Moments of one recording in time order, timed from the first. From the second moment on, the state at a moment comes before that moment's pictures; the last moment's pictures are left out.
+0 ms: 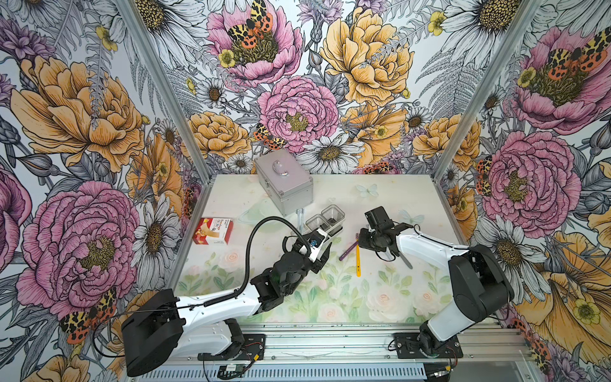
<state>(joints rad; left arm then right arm) -1.02 1.17 0.51 0.47 -0.44 0.13 0.42 1.63 0.97 -0.43 -0.03 0.63</state>
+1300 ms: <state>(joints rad) -1.02 1.17 0.51 0.47 -0.44 0.13 0.35 1.82 1.05 -0.32 -0.01 0.77</state>
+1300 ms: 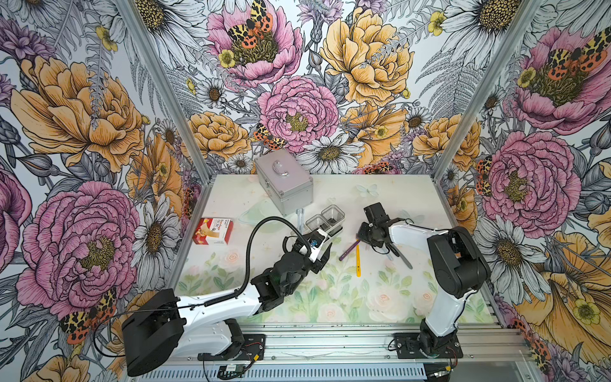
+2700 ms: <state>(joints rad) -1.01 1.48 0.90 0.19 -0.20 -0.04 0.37 1.50 0.97 -0.31 0.03 0.62</state>
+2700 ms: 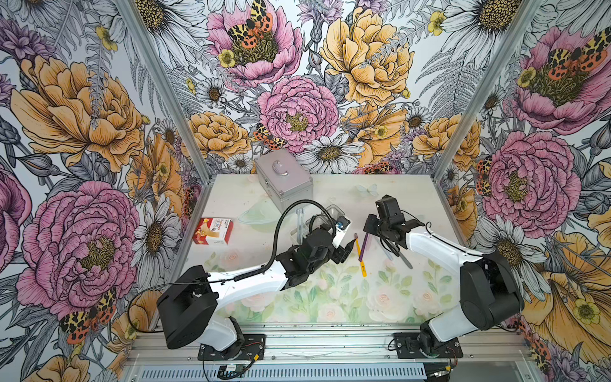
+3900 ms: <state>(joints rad) -0.99 1.72 1.09 0.11 0.03 -0.23 0.42 1.16 0.86 -0.31 0.03 0.66</state>
